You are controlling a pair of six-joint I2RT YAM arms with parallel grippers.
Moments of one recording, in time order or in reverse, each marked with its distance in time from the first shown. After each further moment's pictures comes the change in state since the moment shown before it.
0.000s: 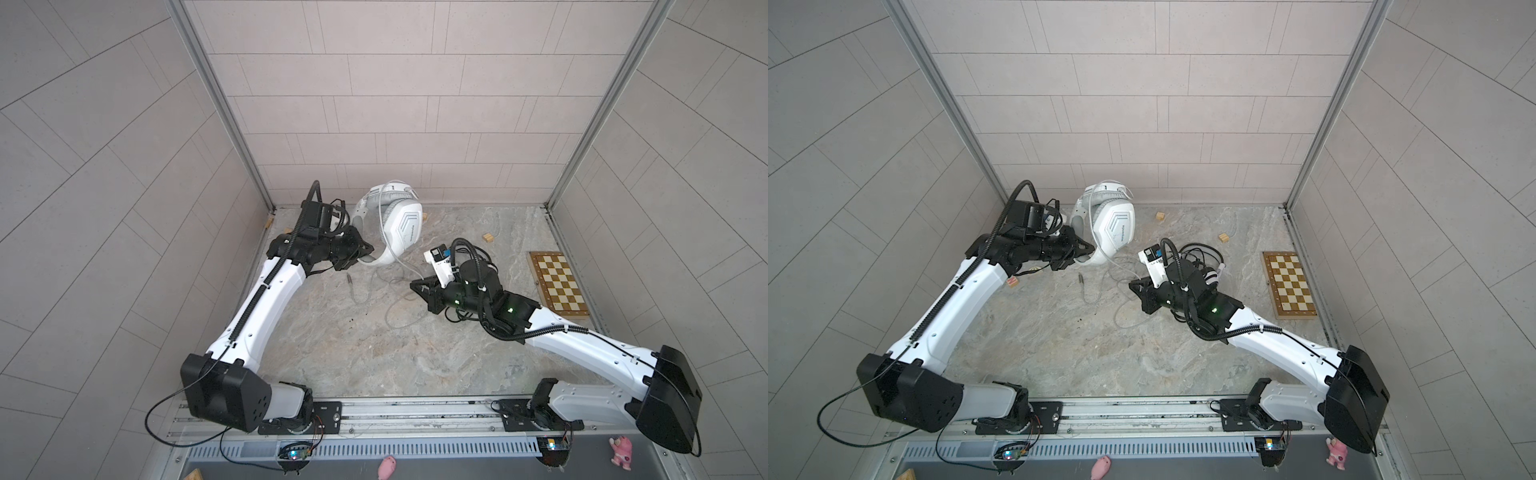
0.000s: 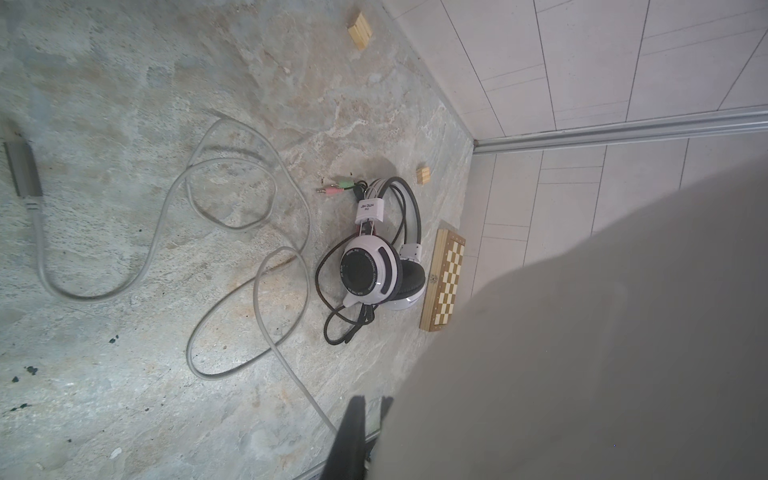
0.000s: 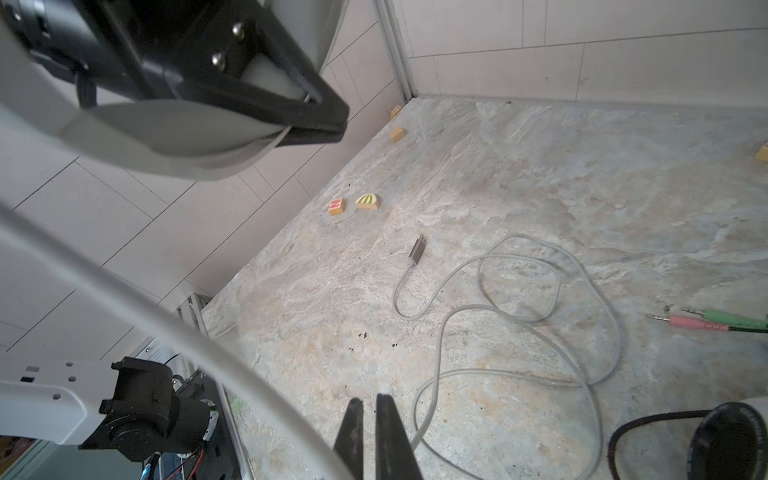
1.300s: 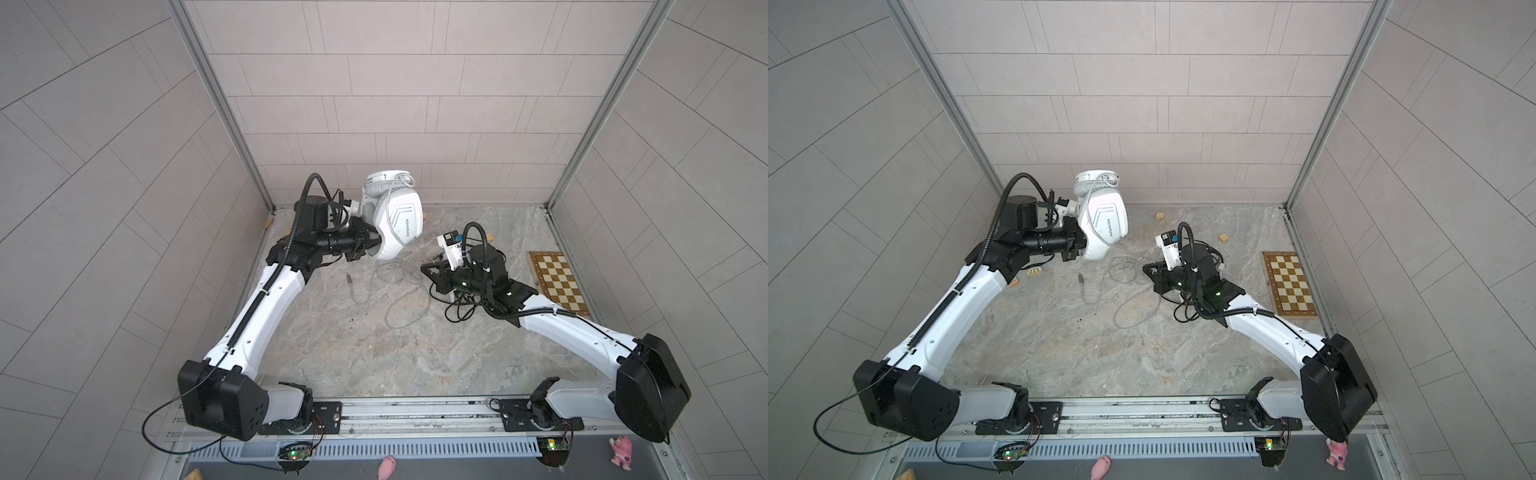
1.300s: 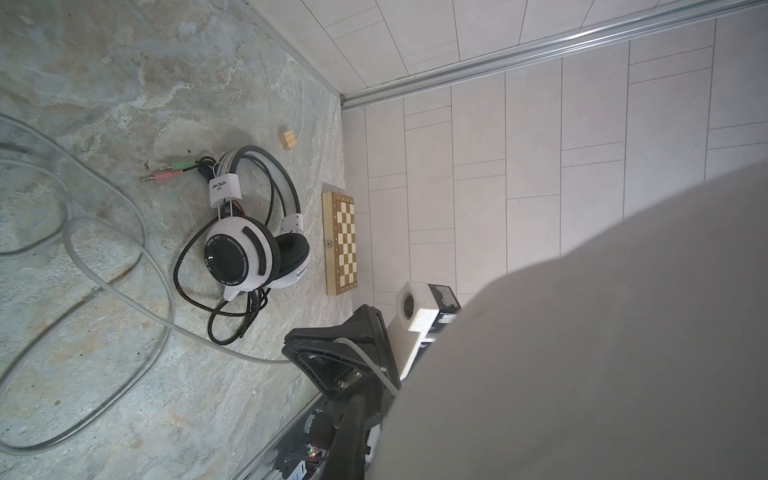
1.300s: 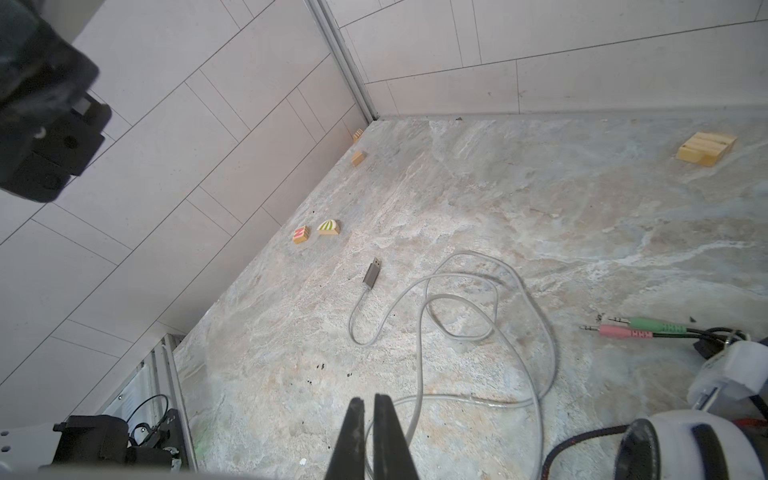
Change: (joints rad) left arm 0.000 -0.037 -0.070 0.349 0.296 -0.126; right arm -0.200 0.095 -0.018 0.105 -0.135 -0.003
